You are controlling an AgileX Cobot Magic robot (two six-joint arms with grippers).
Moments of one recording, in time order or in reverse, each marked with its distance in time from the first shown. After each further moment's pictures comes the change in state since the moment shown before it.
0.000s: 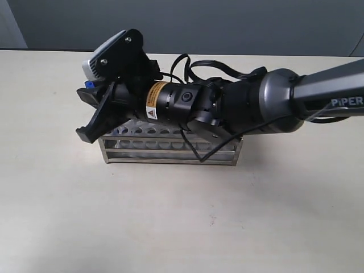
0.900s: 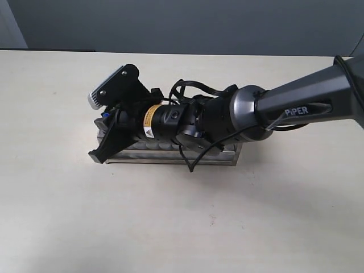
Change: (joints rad) left arm 0.000 0.000 0.000 0.000 0.000 0.000; right arm 0.000 0.130 -0.043 0.004 0.126 -0.002
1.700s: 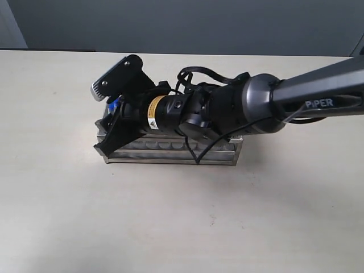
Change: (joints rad) left arm 0.000 0.000 0.000 0.000 0.000 0.000; right arm 0.000 -0.072 0.000 0.004 0.139 0.000
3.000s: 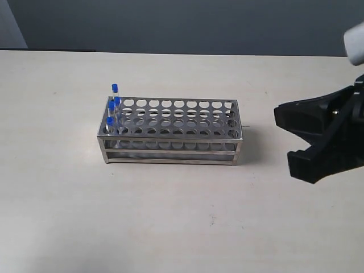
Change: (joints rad) left arm 0.000 0.000 0.000 0.000 0.000 0.000; right arm -0.041 -1.190 0.501 0.258 0.734 0.005
